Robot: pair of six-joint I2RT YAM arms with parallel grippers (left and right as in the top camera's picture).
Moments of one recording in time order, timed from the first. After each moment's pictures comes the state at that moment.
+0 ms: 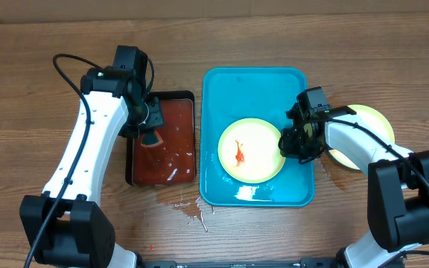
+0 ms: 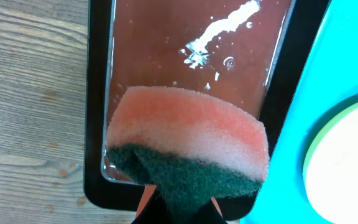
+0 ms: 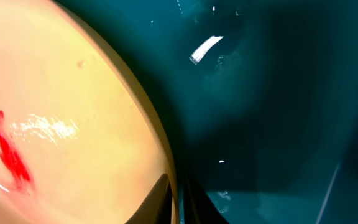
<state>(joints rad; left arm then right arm) -0.13 1.70 1.48 -1.21 0.01 -0.35 0.22 1.80 1.02 -0.68 -0.29 0.26</state>
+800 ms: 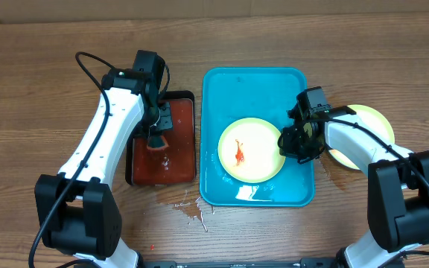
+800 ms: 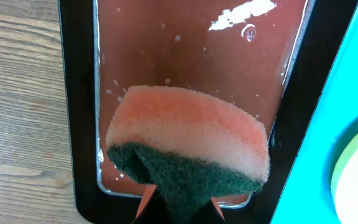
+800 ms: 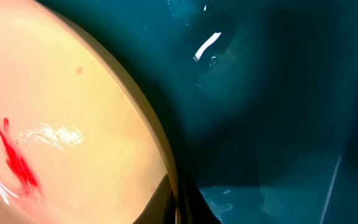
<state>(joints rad) -0.18 1.78 1.46 -1.18 -0.06 -0.36 0.22 1.80 1.02 -0.68 -0.28 0.33</state>
